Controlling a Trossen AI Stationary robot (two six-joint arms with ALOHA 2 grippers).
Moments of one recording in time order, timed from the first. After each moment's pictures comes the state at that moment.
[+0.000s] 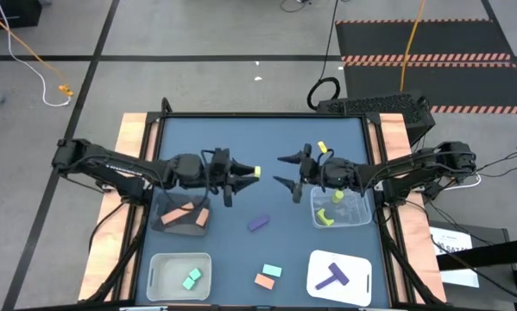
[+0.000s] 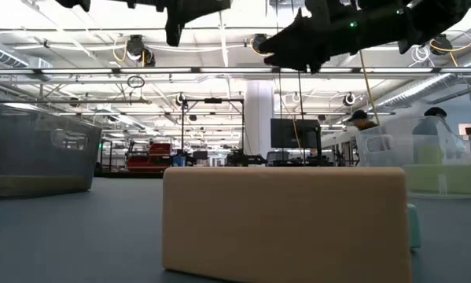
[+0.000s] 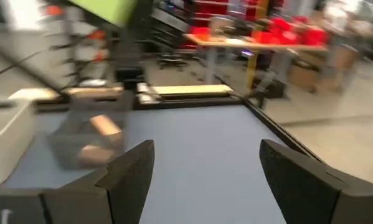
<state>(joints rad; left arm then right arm) -0.08 1.29 0.79 0.48 -0.16 -0.37 0.03 1.31 0.57 0.64 0.30 0.00</state>
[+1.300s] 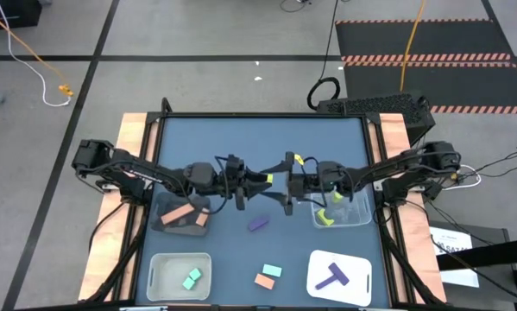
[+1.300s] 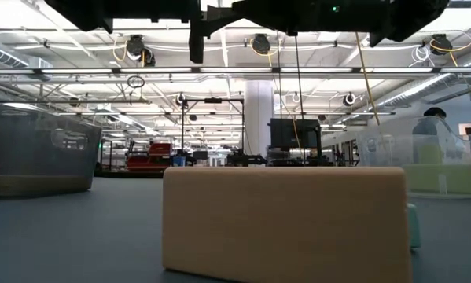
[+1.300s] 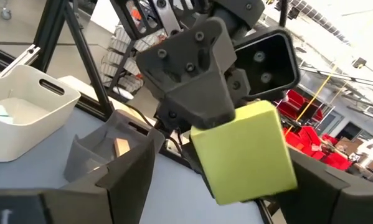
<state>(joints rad) -0.10 1.52 0.79 0.82 -0.15 -0.59 0.08 1.48 0.69 0.85 0.06 -0.52</state>
